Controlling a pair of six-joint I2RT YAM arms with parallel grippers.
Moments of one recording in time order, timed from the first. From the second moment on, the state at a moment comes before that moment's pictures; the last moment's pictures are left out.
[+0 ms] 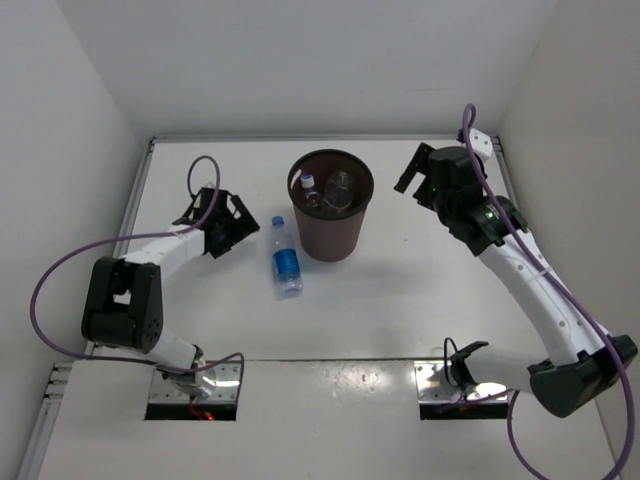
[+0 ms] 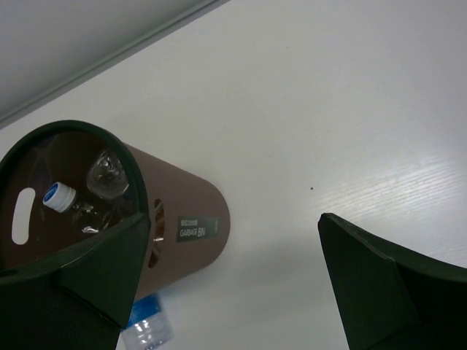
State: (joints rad) left arm -0.15 1.51 0.86 -0.24 -0.05 -0.75; right arm 0.45 1.20 1.28 -0.65 0.48 0.67
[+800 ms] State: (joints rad) left arm -0.29 1.51 0.82 -0.10 0.04 -0.68; right arm 0.37 1.29 1.27 -0.60 0.30 0.67
